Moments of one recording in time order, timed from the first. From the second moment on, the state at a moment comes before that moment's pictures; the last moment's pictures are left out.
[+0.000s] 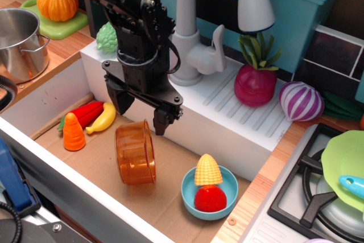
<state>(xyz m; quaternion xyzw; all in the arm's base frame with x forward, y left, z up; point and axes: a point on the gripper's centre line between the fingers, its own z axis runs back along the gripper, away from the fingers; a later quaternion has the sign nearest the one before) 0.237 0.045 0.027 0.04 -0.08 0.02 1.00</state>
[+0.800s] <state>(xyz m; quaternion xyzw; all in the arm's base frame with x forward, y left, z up) 0.255 0.030 0.016 0.14 -0.05 0.00 0.99</state>
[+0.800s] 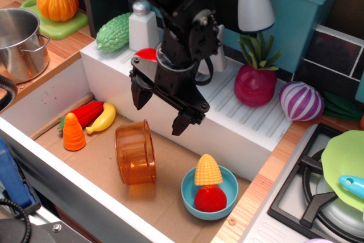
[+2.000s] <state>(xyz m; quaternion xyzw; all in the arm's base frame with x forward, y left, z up) 0.232 0.048 -0.016 0.20 -0.06 -0.02 0.98</state>
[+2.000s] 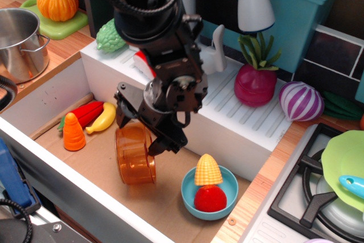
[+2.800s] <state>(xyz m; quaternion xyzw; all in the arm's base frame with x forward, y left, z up) 0.226 0.077 -0.027 0.20 -0.08 -0.03 0.98</state>
